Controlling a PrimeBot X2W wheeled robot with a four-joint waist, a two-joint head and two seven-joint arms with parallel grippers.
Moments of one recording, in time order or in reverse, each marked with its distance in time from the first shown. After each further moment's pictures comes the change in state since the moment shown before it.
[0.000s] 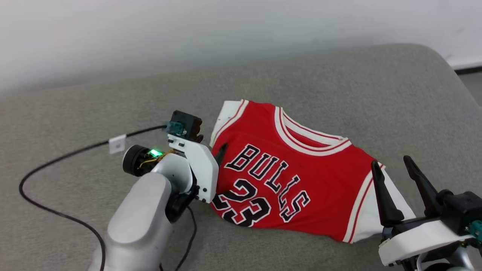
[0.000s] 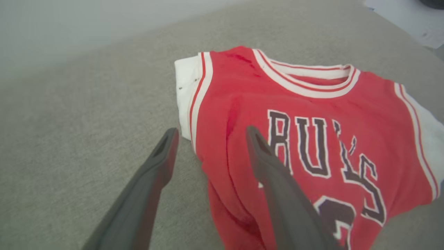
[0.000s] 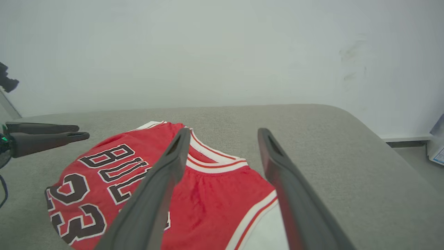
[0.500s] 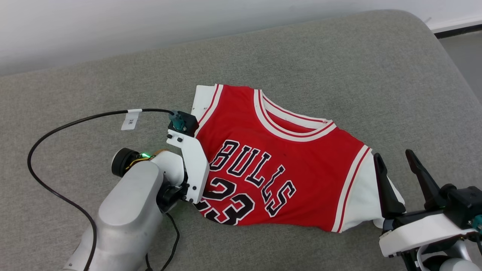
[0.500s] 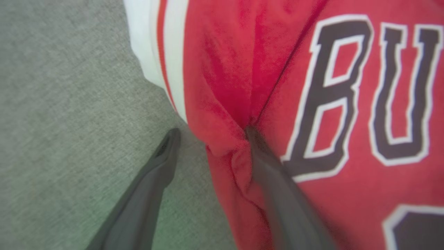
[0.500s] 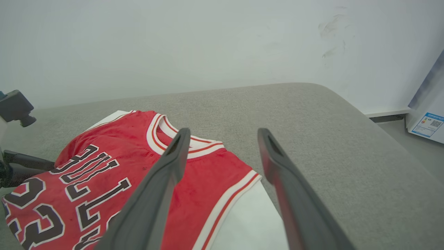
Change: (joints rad) left arm -0.125 0.082 -0.175 0.185 -0.131 -0.012 0.317; right arm -0.045 0.000 -0.012 0.070 0.039 0.000 -0.056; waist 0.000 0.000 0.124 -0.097
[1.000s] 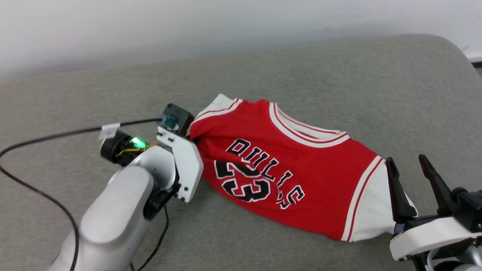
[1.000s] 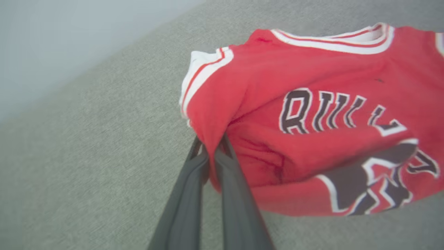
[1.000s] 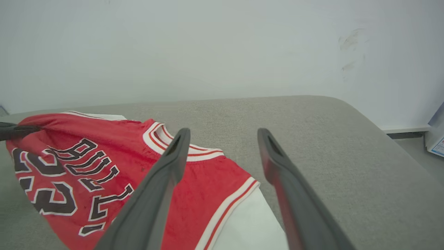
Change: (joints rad) left arm 0.026 0.109 -0.042 -0.226 0.041 0.051 -0.209; right arm 0.016 0.000 -0.043 -0.016 -0.027 0.000 0.025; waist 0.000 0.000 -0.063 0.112
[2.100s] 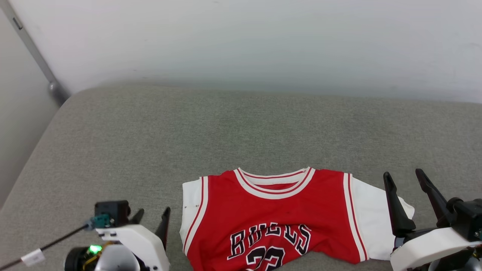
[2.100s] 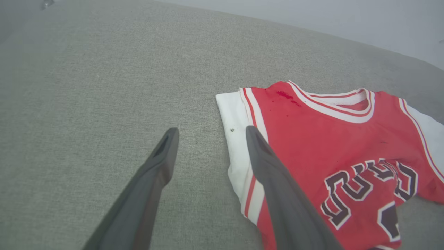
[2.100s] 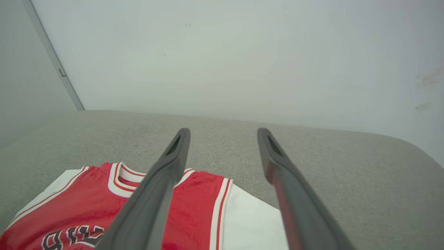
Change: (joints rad) left arm 0.625 0.064 0.210 -0.425 -0.184 0.296 -0.178; right arm 0.067 0.000 -0.004 -0.058 -0.009 0.000 0.081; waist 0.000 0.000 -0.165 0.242
